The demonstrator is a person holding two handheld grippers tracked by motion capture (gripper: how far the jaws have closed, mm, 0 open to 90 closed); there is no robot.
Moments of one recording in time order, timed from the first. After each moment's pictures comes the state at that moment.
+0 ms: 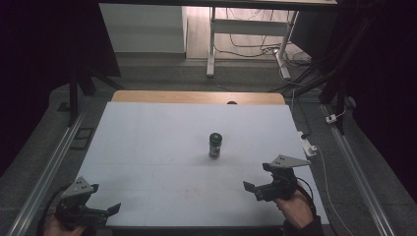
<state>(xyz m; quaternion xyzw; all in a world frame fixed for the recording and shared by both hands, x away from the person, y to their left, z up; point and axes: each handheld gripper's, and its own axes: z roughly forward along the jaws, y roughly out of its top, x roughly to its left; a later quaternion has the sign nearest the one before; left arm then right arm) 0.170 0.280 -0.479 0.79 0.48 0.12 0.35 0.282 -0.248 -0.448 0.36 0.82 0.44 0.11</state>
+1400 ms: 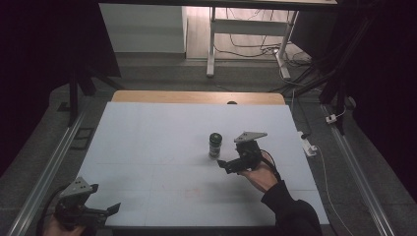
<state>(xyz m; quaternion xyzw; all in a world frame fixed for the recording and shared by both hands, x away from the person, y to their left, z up) 0.170 0.282 -0.479 0.79 0.48 0.12 0.36 0.366 -0.170 -0.468 0.33 0.85 0.39 0.12</state>
